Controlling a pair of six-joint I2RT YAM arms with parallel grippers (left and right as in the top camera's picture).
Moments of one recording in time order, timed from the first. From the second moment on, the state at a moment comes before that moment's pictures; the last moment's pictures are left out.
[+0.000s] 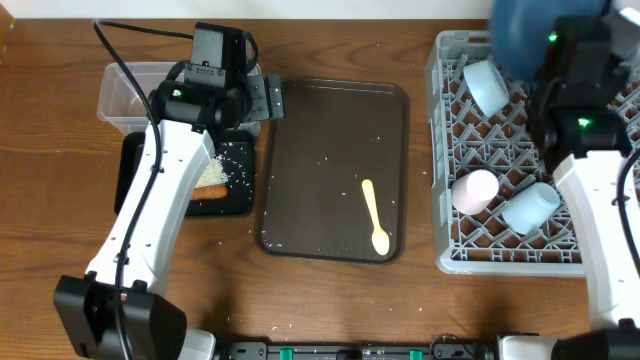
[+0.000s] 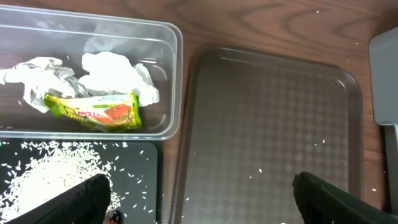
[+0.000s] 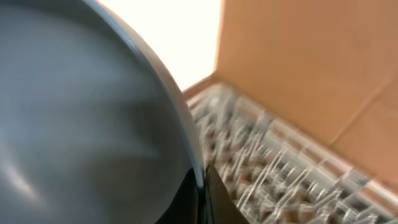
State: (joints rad) left arm -0.20 1.63 1.54 -0.84 0.01 -0.29; right arm 0.02 1.51 1.41 -0.36 0.78 0.33
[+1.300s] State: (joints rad) left arm -0.20 1.63 1.54 -0.84 0.01 -0.29; right arm -0.28 1.92 1.41 0.14 0.92 -0.25
